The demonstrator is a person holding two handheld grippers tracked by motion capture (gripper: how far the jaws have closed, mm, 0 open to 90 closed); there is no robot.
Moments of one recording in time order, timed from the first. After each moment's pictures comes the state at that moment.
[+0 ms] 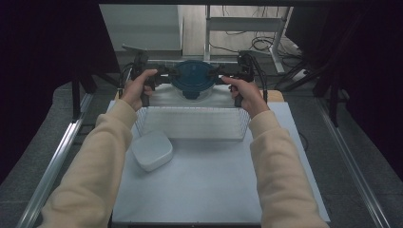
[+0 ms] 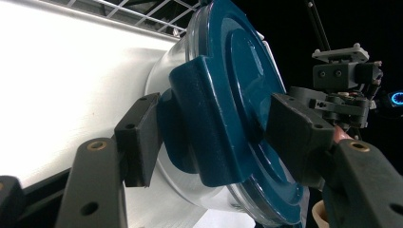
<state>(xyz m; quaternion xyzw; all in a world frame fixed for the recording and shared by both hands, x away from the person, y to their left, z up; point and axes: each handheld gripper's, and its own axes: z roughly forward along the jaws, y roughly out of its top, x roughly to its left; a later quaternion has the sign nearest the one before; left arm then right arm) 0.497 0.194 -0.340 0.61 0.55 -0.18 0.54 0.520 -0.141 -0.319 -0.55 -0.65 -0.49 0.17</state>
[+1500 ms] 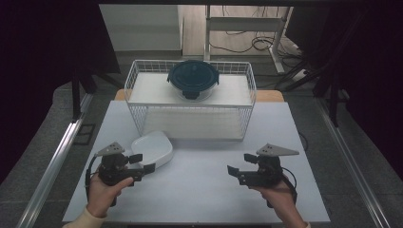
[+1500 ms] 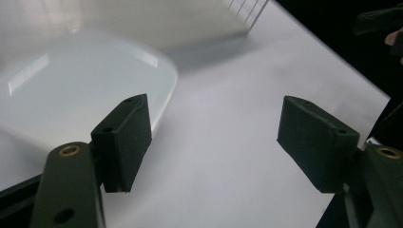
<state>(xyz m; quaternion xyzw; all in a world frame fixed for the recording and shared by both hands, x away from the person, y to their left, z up) 0.241 0.216 -0.465 0.75 0.47 0.05 0.47 0.267 -0.215 -0.428 -0.39 -0.79 -0.46 -0.09</state>
